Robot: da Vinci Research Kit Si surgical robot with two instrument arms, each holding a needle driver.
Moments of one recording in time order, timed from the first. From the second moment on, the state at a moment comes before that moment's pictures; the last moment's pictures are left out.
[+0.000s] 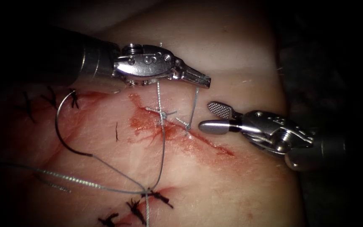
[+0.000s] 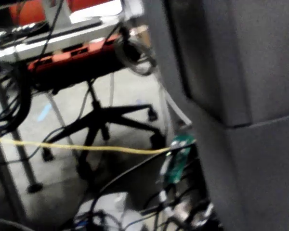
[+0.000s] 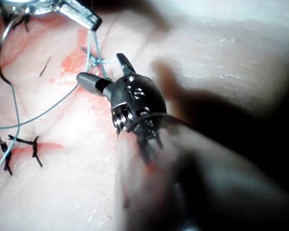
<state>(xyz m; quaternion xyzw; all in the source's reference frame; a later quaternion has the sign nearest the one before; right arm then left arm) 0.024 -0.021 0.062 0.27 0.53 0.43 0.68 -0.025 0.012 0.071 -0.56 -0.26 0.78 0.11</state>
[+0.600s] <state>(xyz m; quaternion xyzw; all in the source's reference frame) 0.028 -0.020 0.064 0.26 0.55 0.44 0.66 -0.025 0.012 0.071 -0.56 -0.26 0.78 0.11</state>
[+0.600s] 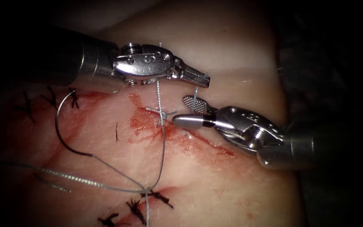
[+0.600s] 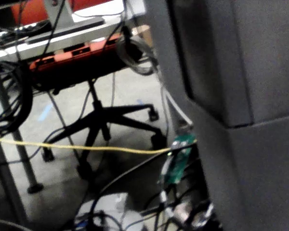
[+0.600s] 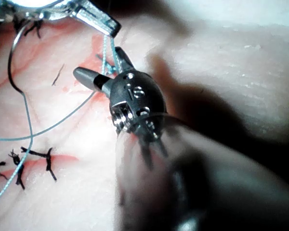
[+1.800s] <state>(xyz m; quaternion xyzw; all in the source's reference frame) 0.032 -0.021 0.066 0.26 0.55 0.44 0.66 -0.025 0.012 0.071 -0.56 -0.26 0.78 0.11</state>
